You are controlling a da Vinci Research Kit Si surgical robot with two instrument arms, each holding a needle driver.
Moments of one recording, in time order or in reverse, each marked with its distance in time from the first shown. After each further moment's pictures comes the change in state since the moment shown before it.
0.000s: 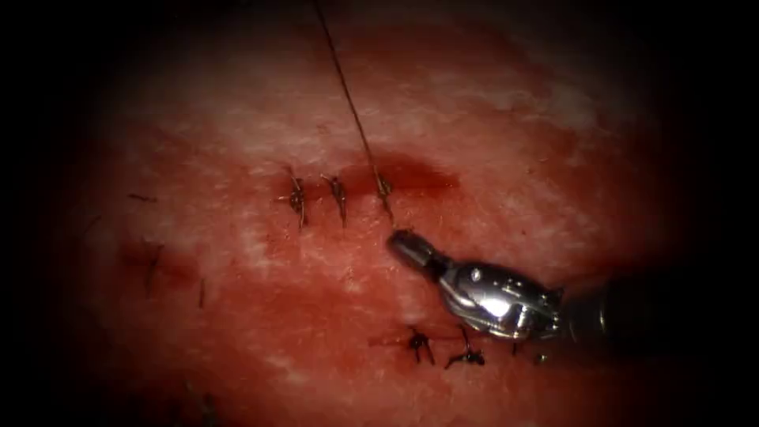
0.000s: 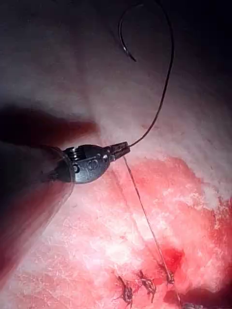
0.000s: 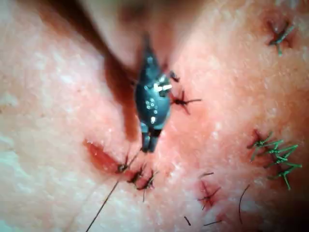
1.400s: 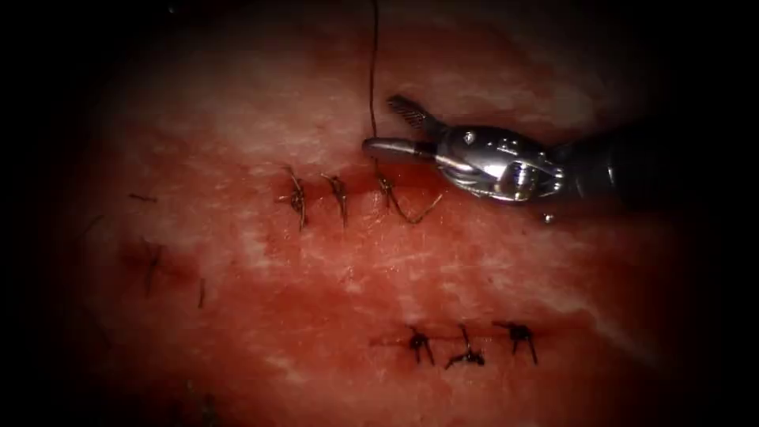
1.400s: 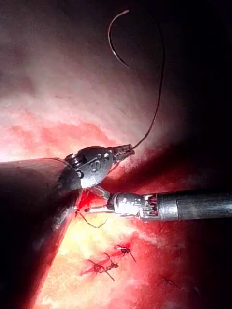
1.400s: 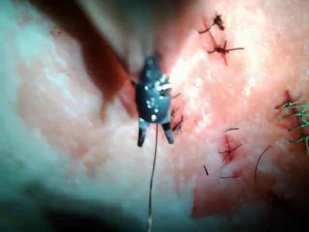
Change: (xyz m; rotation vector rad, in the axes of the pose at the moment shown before) right arm 0.009 0.009 0.008 0.328 -0.185 -0.044; left arm 0.022 0.017 -0.004 -0.241 0.163 -0.137
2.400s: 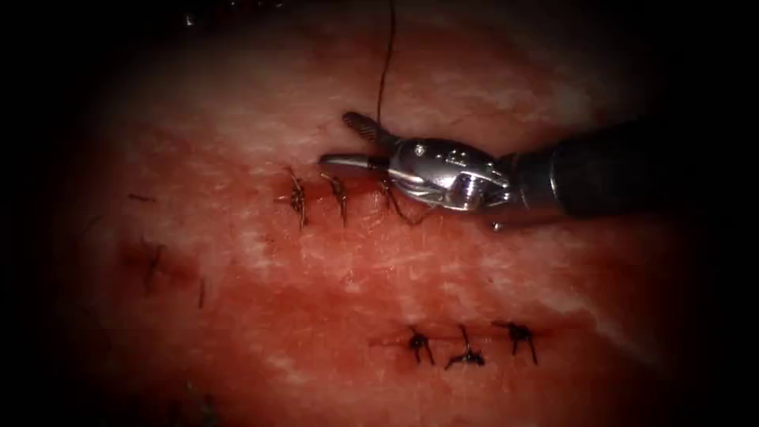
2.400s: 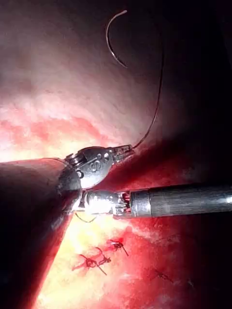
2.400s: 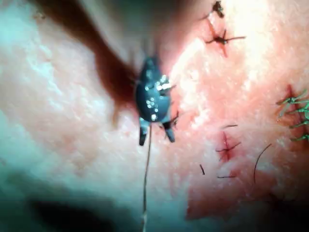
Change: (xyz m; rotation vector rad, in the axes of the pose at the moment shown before) right arm -0.002 0.000 0.006 0.004 -0.010 0.003; left arm 0.000 0.002 0.001 -0.025 -0.008 0.004
